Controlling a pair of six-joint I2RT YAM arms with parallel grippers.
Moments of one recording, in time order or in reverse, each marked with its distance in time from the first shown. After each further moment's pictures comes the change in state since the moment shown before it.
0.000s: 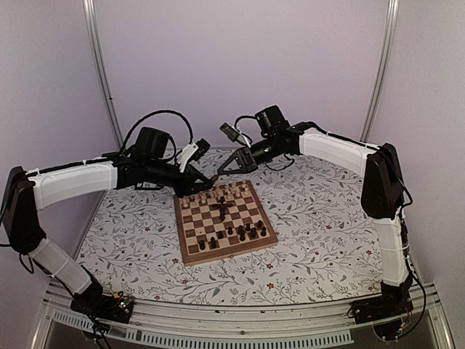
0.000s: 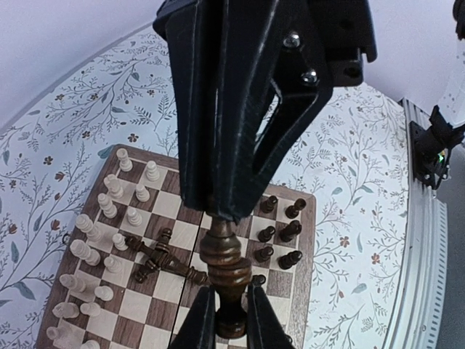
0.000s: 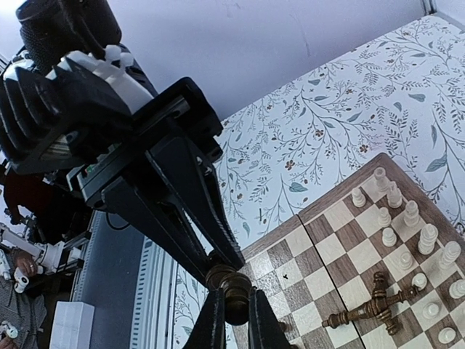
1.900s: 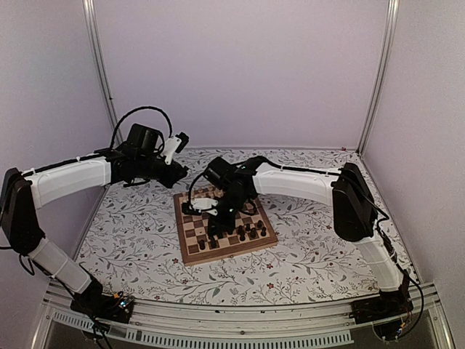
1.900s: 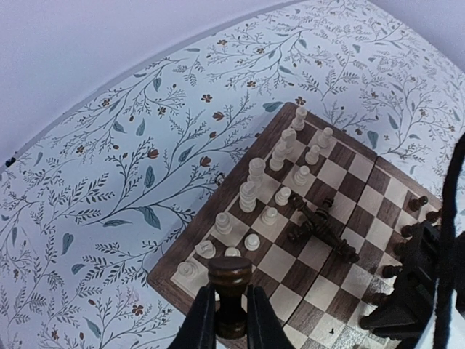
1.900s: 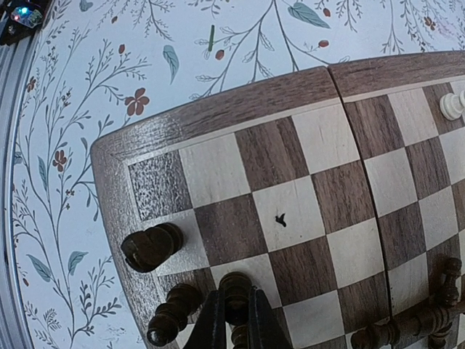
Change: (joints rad) left arm 0.092 -0.016 0.012 -0.076 -0.418 -0.031; right arm 0.315 0.167 0.073 -0.343 0.710 -0.525
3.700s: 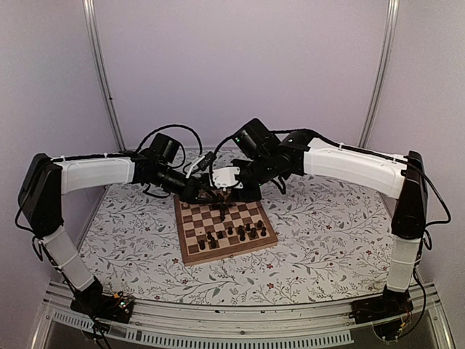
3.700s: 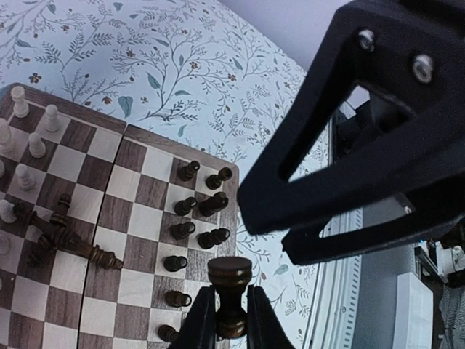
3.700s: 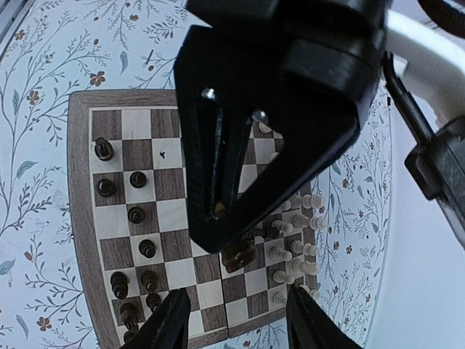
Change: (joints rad) left arm -0.047 0.199 0.066 -0.043 0.750 -0.054; right arm -0.026 -0.433 -0.288 0.165 0.254 -0.361
